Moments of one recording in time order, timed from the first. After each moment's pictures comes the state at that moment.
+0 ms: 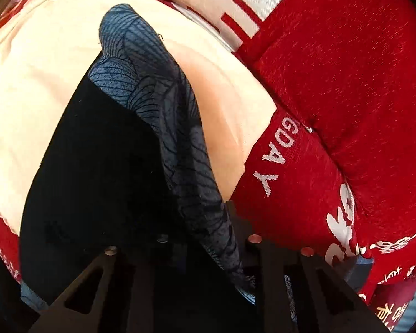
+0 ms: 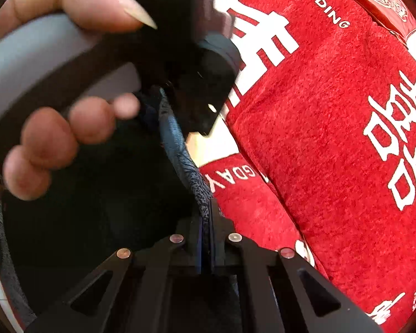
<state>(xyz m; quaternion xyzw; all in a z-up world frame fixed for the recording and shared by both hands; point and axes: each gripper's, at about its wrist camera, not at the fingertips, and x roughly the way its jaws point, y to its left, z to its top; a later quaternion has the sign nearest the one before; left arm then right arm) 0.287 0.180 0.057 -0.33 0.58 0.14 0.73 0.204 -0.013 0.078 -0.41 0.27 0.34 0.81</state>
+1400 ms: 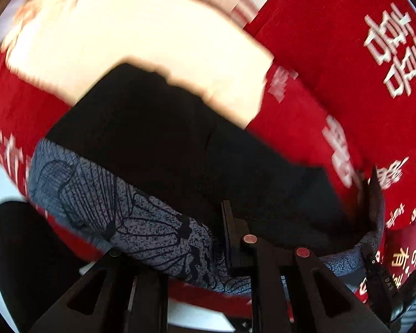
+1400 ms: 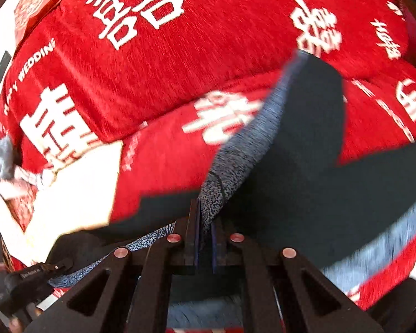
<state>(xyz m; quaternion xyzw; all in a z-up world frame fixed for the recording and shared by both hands) 0.094 0.170 0.069 -0.32 0.57 0.09 0.76 0.116 -0.216 0.092 0.16 0.45 0.04 0.88</state>
